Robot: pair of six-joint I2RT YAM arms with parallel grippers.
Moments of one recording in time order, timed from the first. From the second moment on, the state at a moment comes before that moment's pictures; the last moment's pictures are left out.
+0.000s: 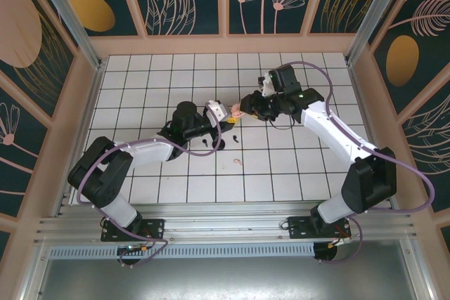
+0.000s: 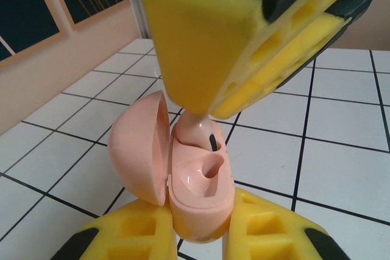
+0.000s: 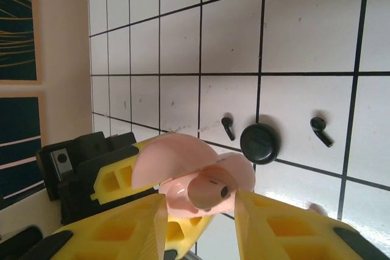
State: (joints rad) left arm -0.63 1.64 0.79 0.64 0.49 0.23; right arm 0.47 1.49 1.29 -0.63 -0.51 0.68
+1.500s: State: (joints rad) left arm -0.57 1.25 0.25 0.76 0.24 -0.22; right arm 0.73 1.91 1.36 -0.92 -0.22 0.10
